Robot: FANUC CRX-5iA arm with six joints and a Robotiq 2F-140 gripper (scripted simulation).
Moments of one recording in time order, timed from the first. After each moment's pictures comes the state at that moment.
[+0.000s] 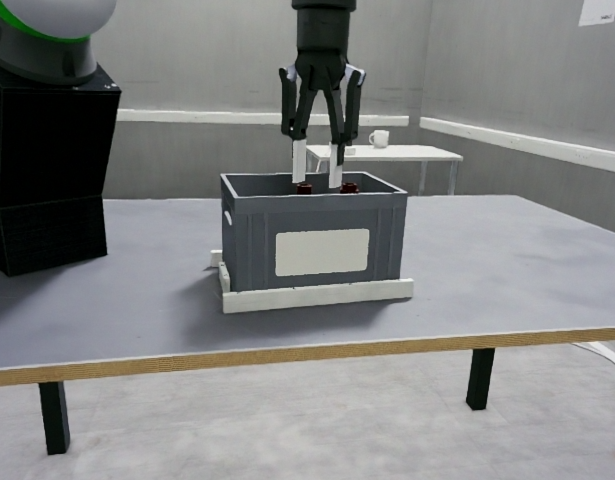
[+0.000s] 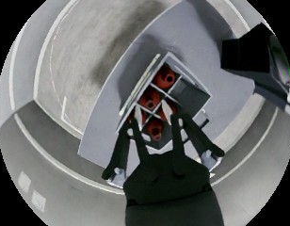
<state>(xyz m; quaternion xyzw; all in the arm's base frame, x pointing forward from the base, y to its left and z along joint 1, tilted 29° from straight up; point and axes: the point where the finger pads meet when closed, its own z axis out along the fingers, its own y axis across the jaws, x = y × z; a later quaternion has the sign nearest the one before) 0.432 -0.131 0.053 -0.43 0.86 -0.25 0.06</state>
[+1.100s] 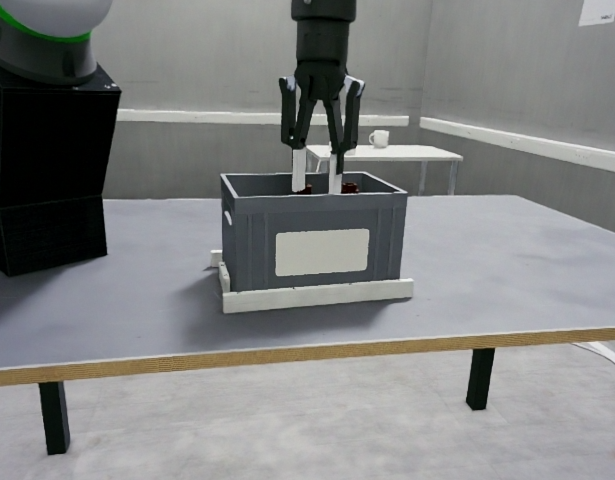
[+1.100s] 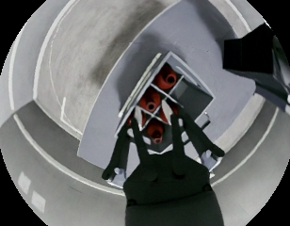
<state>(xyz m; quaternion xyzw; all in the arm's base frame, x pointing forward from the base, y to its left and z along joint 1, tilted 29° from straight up) 0.437 -0.136 0.040 -0.43 0.86 -0.25 0.06</state>
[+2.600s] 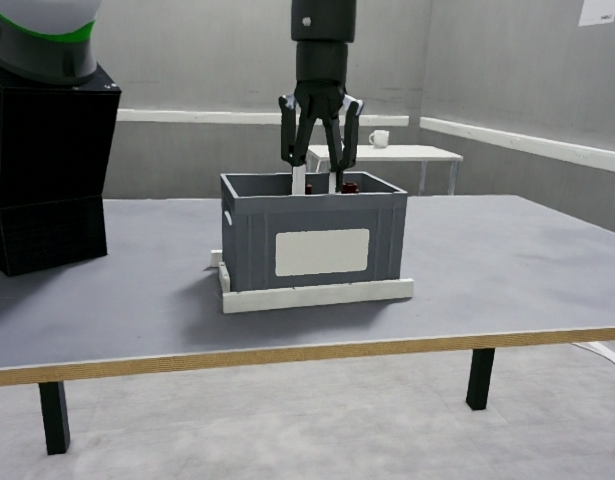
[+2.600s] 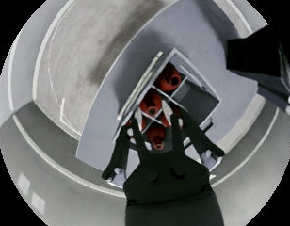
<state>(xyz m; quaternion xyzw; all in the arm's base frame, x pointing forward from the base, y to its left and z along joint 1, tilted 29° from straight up) 0.445 -0.147 0.017 -0.43 0.86 -0.25 0.06</state>
